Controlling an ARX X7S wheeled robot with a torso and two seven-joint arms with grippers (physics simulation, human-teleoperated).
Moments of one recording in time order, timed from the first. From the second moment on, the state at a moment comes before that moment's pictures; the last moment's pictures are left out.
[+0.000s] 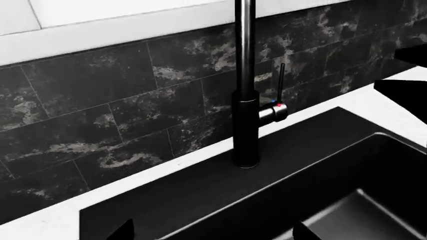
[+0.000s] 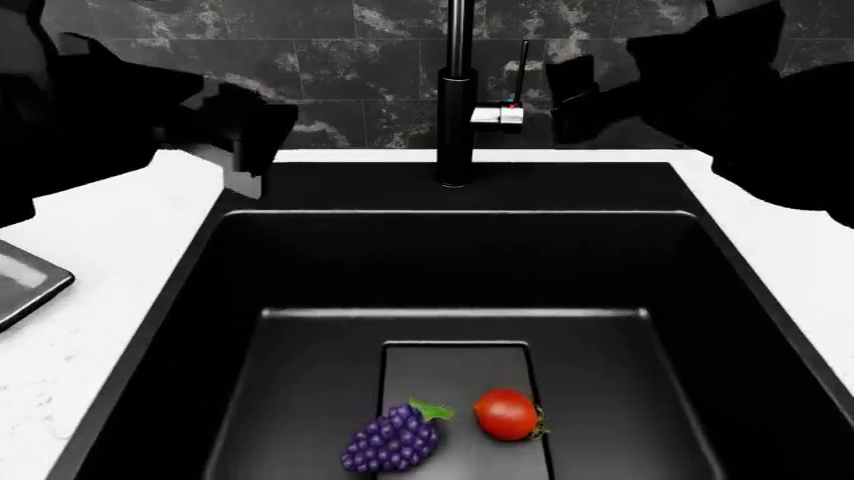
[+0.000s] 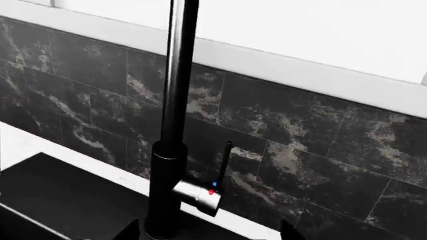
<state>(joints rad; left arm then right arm) -1.52 -0.83 0.55 0.11 -1.74 -1.22 -0.49 1.48 0.70 -0.74 0.06 1.23 0.90 0.25</state>
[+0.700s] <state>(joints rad) -1.57 -0.79 0.48 0.07 -1.79 -1.13 -0.55 1.71 0.13 -0.45 1.21 0.49 0.39 -0.14</state>
